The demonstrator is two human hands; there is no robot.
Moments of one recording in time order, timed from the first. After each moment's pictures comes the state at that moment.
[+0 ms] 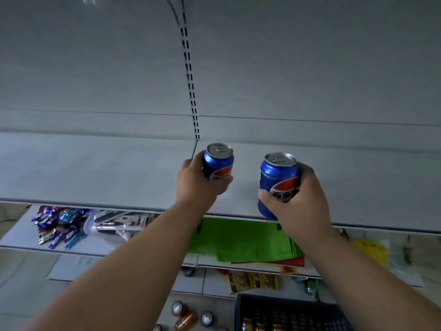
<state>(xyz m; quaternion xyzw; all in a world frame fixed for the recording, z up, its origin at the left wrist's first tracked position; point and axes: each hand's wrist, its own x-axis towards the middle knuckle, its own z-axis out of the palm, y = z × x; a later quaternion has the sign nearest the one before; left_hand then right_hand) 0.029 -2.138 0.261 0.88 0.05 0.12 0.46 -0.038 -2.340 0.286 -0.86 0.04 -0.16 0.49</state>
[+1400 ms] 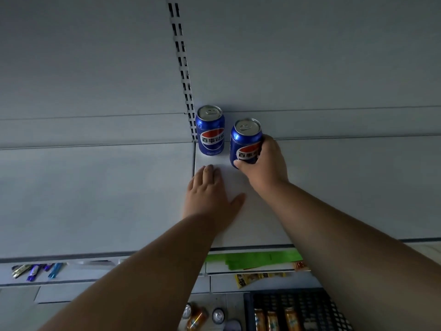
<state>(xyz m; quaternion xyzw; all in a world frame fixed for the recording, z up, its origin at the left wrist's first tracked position) 0.107 -2.113 0.203 0.98 -0.09 0.00 0.16 0.154 -2.260 0.219 -0.90 0.12 -0.14 0.41</state>
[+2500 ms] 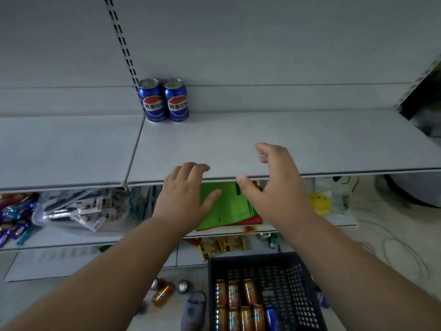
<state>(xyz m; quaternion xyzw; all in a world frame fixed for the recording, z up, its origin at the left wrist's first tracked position) -0.075 -2.201 0.246 0.96 -0.19 0.09 0.20 -0.117 -2.394 0.293 -0.92 -0.01 -0.18 0.34</state>
